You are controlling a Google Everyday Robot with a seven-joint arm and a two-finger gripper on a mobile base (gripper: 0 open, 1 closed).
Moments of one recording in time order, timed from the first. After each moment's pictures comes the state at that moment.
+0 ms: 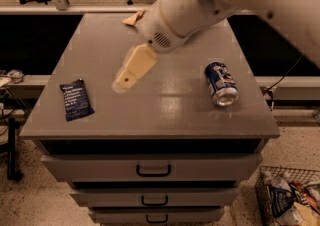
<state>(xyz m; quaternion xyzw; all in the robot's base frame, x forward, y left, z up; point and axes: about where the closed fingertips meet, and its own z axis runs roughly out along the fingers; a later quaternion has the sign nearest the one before) 0.545 0.059 0.949 -0.61 0.69 0.17 0.35</state>
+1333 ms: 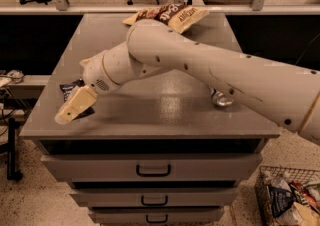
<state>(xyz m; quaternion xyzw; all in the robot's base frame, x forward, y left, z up) 0.541 0.220 0.853 -0.61 0.62 0.31 0.39</state>
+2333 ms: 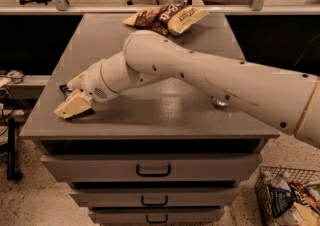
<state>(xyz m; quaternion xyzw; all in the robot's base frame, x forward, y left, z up) 0.535 0.226 0.831 -0.60 0.63 0.31 0.38</state>
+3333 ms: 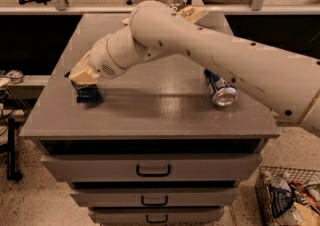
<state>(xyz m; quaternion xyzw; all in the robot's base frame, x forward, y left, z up) 0.571 0.205 0.874 -0.63 0.61 0.26 0.41</state>
